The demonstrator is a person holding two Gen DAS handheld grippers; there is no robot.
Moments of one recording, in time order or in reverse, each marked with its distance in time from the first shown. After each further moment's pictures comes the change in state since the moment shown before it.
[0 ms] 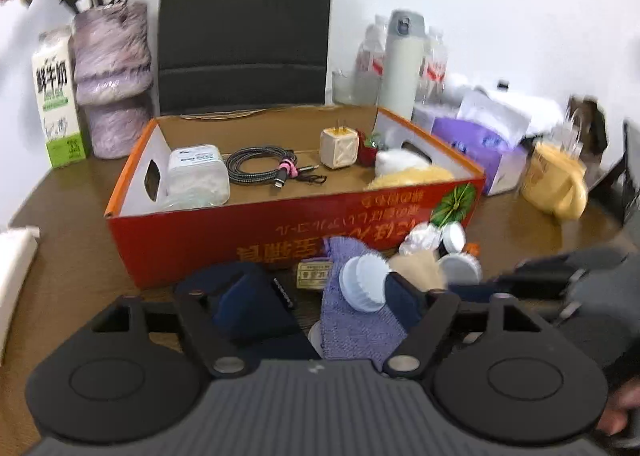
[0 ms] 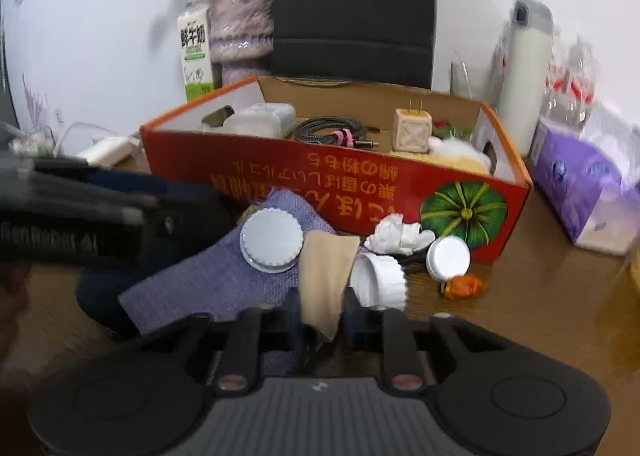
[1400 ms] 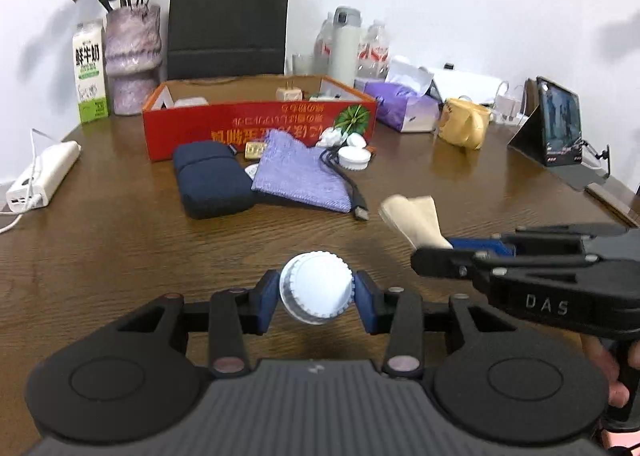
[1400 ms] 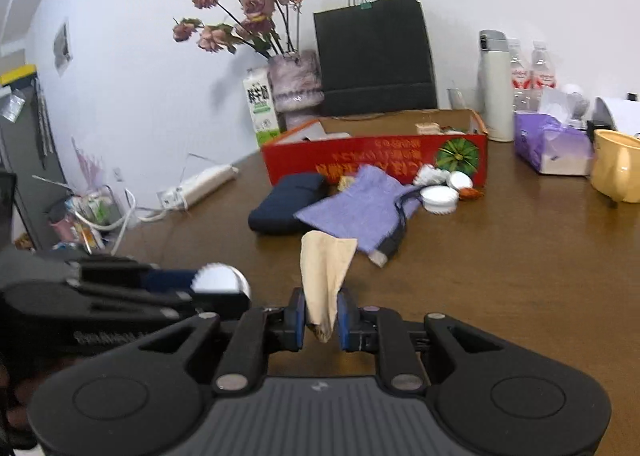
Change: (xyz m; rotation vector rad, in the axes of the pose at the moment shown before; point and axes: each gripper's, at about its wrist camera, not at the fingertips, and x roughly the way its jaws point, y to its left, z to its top) left arm -0.157 -0.072 -0.123 -0.026 -0.031 -0.041; right arm -0.162 0.046 -0.130 0.071 -0.176 0.116
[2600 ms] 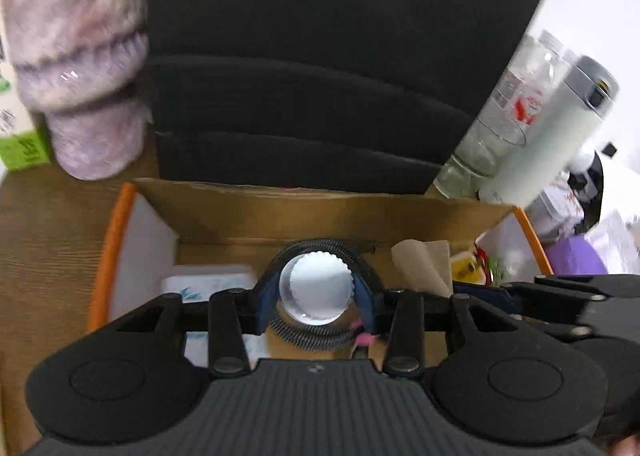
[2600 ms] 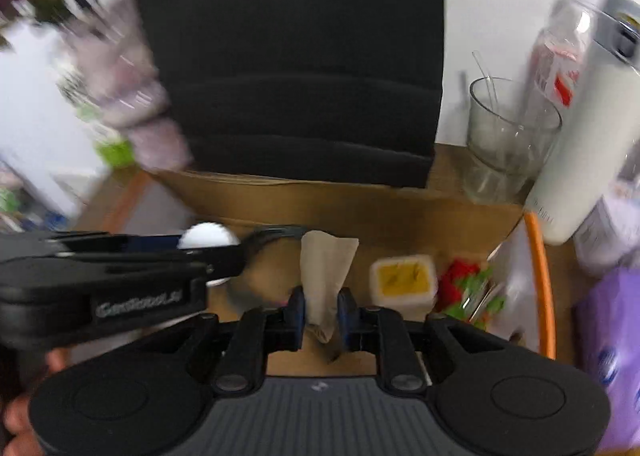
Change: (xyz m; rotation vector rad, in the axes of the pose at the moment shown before) left arm 0.339 0.164 0.295 -0.269 0.313 0.054; right arm 0.360 -0.117 0.288 0.027 0.453 -0.182
